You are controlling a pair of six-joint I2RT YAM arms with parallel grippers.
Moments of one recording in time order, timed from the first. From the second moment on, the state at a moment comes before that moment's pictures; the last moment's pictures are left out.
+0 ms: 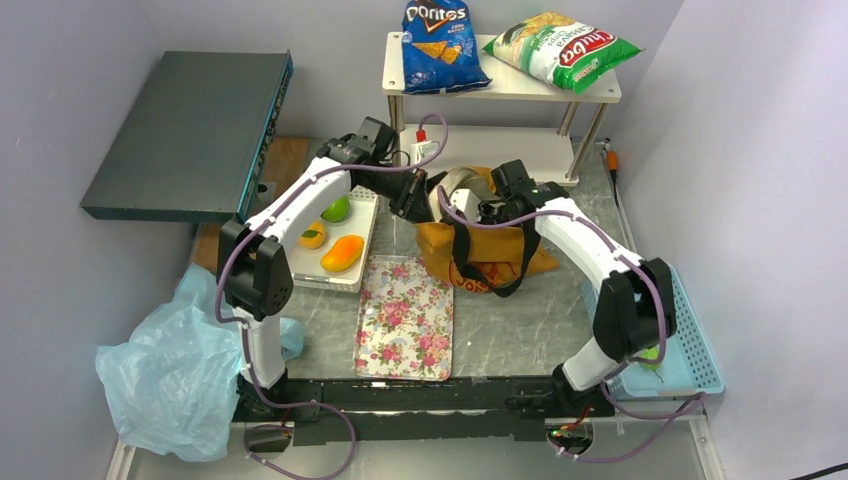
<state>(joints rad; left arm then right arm) -0.50 1.94 1.83 -0.90 1.01 0.06 0.38 1.62 1.27 -0.82 -0.36 -0.87</state>
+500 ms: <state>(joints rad) -0.51 1.85 1.72 -0.78 0.82 -0.03 0.34 1.34 1.24 -0.80 -0.49 -0.80</state>
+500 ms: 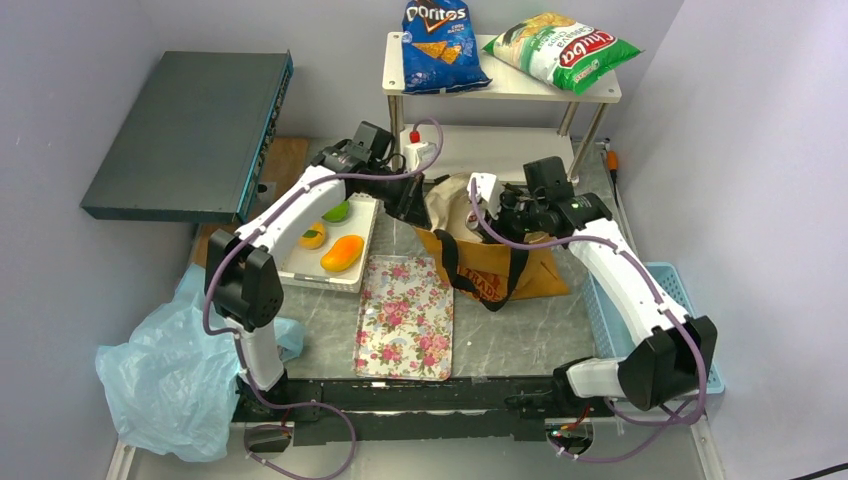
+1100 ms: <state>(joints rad) -0.53 1.68 1.48 -0.55 0.71 -0.07 0.32 1.28 1.38 -0.67 -0.64 -0.47</state>
